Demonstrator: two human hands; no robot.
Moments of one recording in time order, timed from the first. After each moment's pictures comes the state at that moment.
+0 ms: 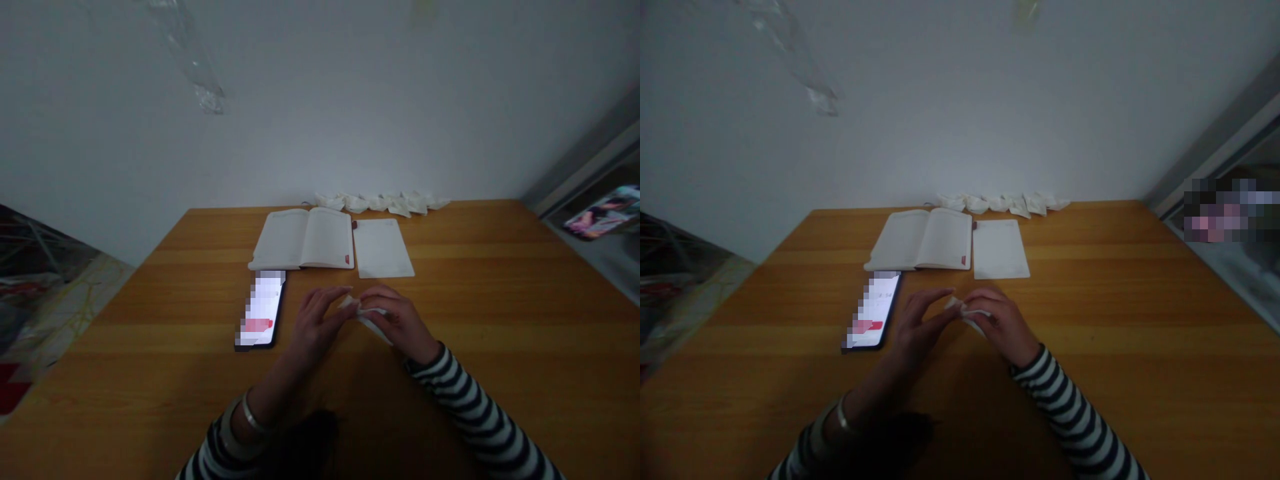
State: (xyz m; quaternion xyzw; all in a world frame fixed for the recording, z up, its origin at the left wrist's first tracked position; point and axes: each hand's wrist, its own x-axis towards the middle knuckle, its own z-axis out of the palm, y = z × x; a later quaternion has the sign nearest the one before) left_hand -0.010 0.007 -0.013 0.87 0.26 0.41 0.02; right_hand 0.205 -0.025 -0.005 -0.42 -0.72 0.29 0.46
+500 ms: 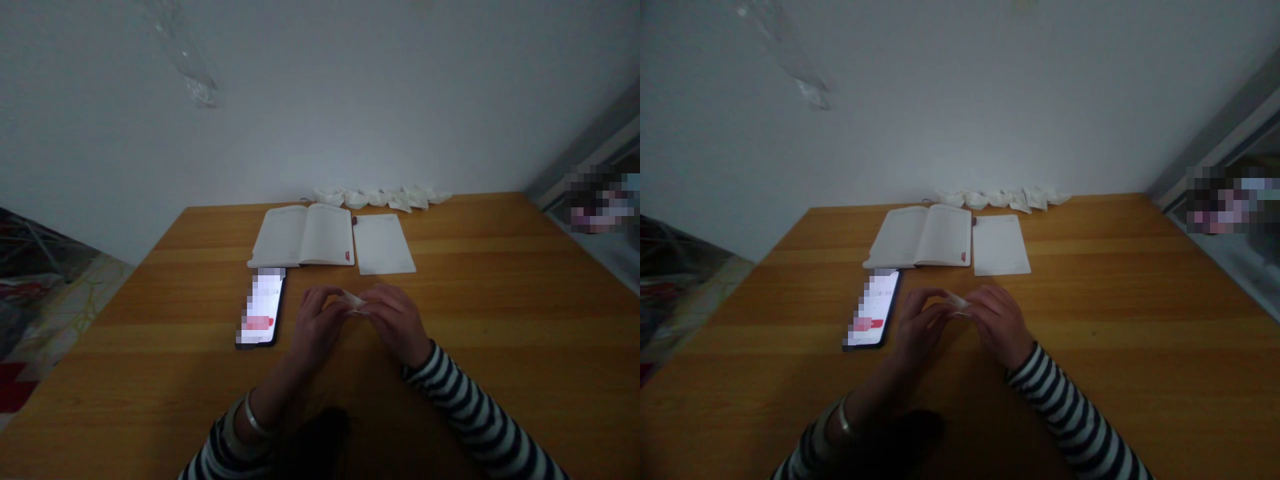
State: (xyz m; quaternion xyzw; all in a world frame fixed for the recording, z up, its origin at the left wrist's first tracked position) left_hand -0.005 0.004 -0.008 0.84 0.33 0.43 0.06; right_hand 0.196 -0.030 -0.016 -0.42 -0.78 0.06 0.46
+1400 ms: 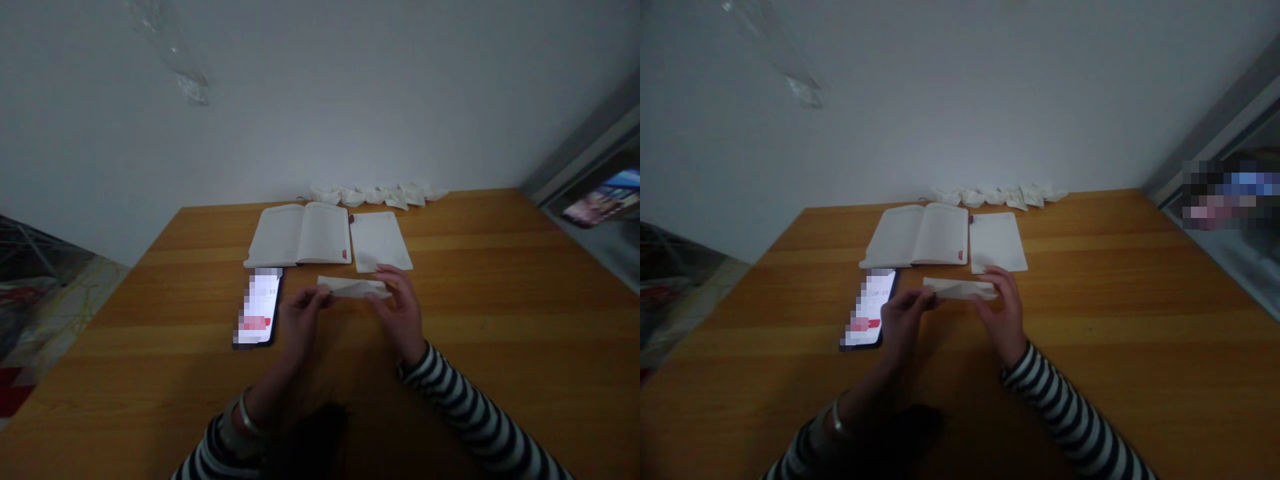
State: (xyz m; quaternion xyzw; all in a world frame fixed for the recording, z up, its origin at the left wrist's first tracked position) left_hand 0.002 0.005 -0.007 0.47 0.52 0.52 0.49; right_hand 0.183 -0.029 -0.017 -0.52 -0.54 0.22 0.62
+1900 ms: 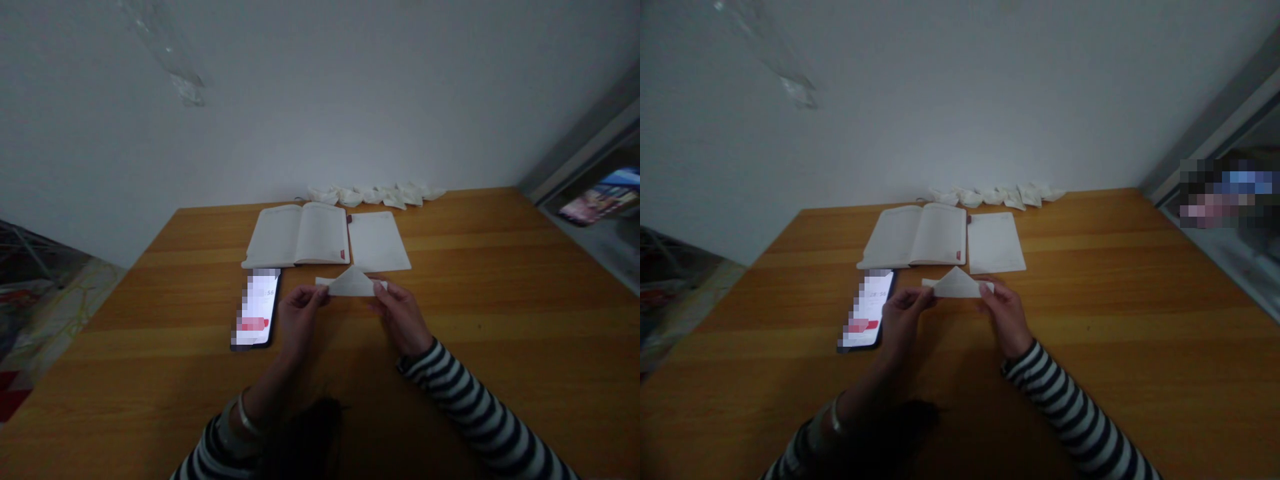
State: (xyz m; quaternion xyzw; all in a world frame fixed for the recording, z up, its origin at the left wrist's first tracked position) left_hand 0.000 0.011 -0.011 0.43 0.52 0.52 0.52; right_hand 0.189 -0.029 -0.020 -0.50 -0.29 0.56 0.60
